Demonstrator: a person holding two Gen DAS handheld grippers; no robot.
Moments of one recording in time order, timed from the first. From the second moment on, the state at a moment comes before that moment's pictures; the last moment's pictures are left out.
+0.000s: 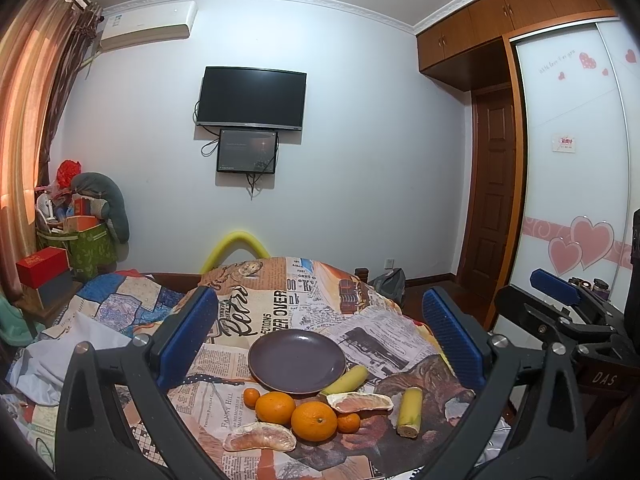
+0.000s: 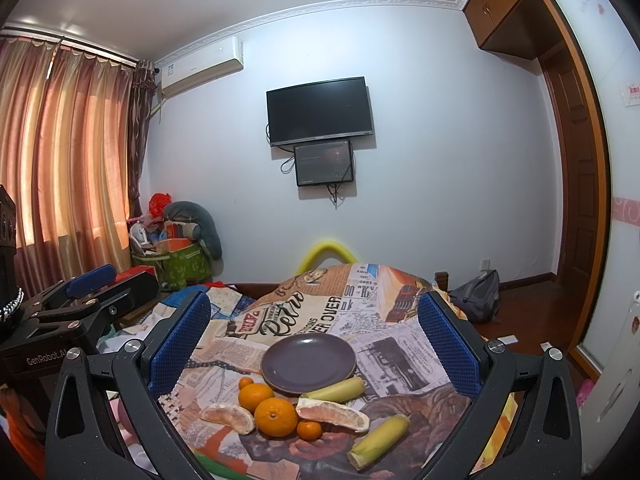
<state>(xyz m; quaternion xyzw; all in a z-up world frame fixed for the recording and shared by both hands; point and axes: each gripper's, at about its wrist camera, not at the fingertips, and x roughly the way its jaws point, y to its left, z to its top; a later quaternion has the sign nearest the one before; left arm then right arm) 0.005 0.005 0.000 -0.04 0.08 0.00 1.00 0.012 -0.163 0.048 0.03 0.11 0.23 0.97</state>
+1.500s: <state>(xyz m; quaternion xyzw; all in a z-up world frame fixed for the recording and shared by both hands) 0.133 0.040 -0.133 -0.05 0.34 -0.02 0.94 0.125 -0.191 -0.109 0.02 0.42 0.14 0.90</state>
